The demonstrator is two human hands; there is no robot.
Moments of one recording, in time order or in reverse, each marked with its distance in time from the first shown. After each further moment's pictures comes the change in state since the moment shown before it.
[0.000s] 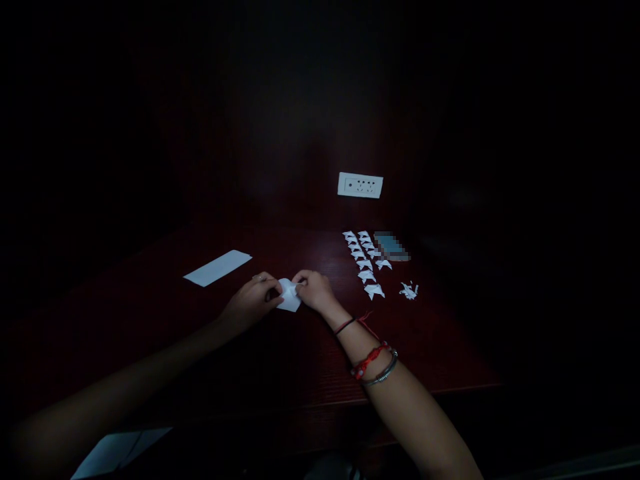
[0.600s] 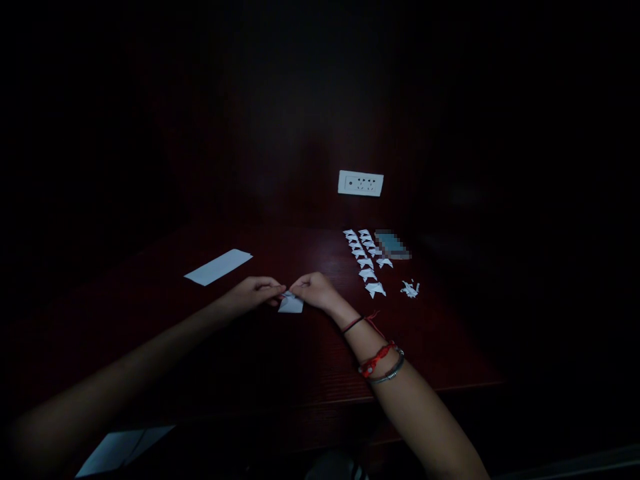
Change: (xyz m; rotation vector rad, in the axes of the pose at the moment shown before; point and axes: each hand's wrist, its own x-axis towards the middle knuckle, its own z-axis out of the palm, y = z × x) left_hand 0.007 0.000 -0.010 -0.685 -0.295 -0.326; right_hand -0.003 0.004 0.000 0.298 -0.198 0.026
